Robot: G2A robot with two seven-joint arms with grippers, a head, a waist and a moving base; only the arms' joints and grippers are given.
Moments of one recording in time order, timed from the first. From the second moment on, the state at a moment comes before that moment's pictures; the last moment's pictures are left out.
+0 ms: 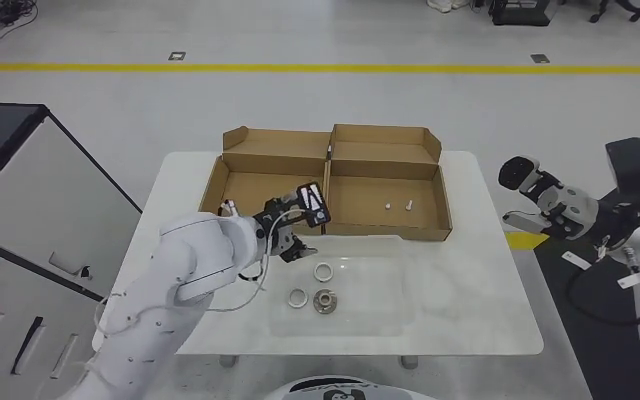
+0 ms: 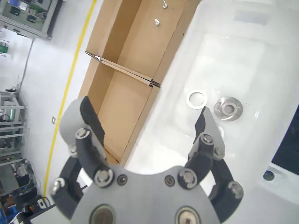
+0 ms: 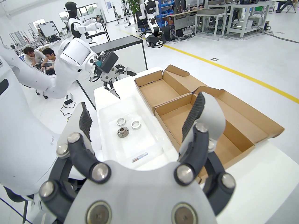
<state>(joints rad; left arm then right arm) 1.25 -1.12 -1.10 -2.16 1.09 -0.58 -1.24 -1.67 -0.84 2.00 -1.94 0.22 -0.82 1.00</state>
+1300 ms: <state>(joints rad) 0.82 -0.94 -0.53 -2.05 0.81 -0.40 -1.42 -1.67 -0.84 2.00 -1.94 0.22 -0.82 1.00</state>
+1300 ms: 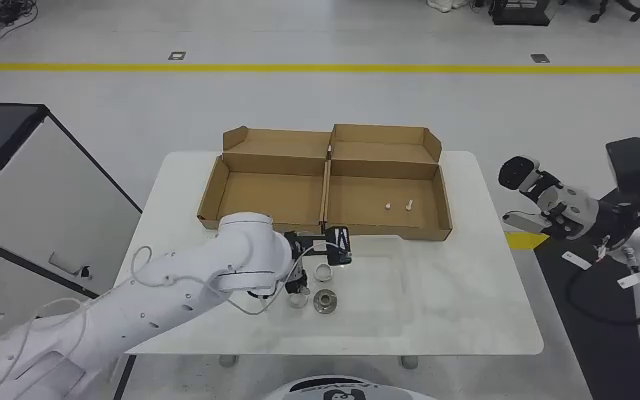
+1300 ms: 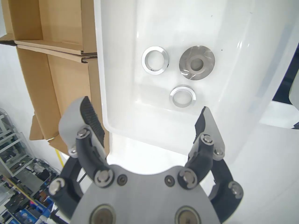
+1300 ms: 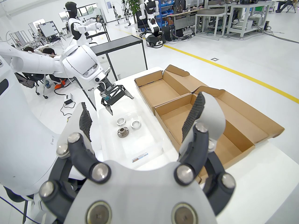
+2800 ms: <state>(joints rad) 0.81 -0.99 -0.46 -1.96 0.80 -0.38 -1.34 -1.67 -0.84 2.00 -1.94 0.22 -0.82 1.00</state>
